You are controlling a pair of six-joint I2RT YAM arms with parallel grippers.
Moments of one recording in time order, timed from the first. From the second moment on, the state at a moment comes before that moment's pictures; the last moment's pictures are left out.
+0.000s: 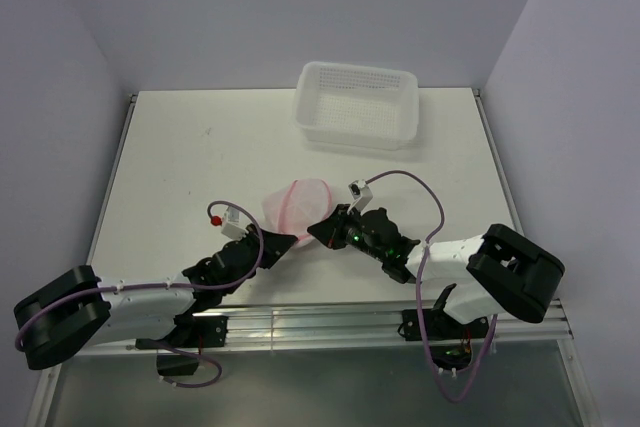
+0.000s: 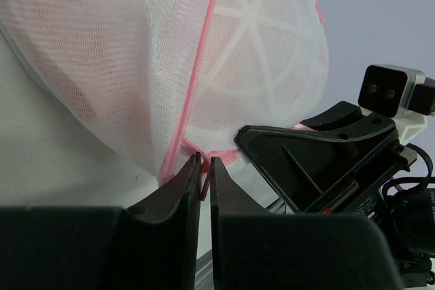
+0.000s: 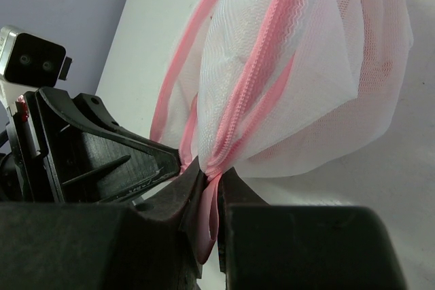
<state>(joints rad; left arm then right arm) -1.02 1.07 0.13 0.63 -0.39 -1.39 0.88 1.37 0.32 0.79 0.01 0.85</state>
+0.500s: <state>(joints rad) -1.02 1.02 0.15 0.55 -0.39 -1.33 0.87 1.37 0.32 0.77 -0.01 0.85</state>
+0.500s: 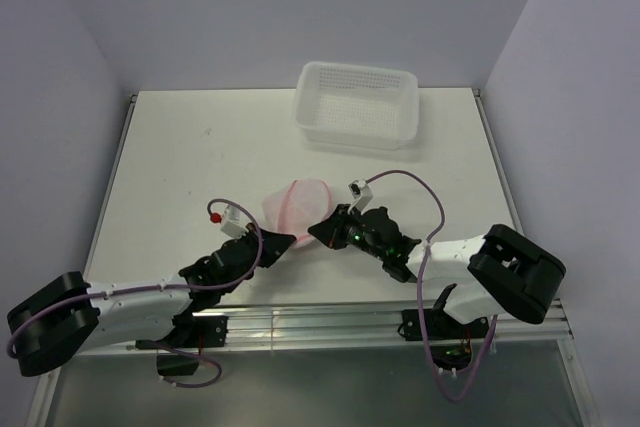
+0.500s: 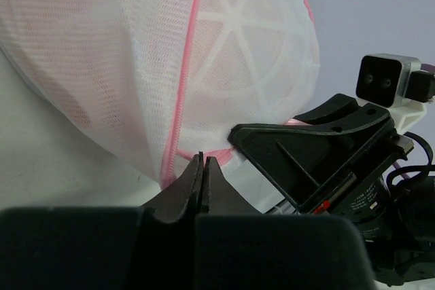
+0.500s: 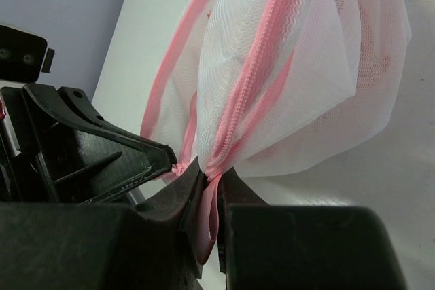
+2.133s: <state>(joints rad) -0.99 0.92 0.24 0.46 -0.54 -1.11 0.88 0.96 0.38 0.23 0.20 0.96</state>
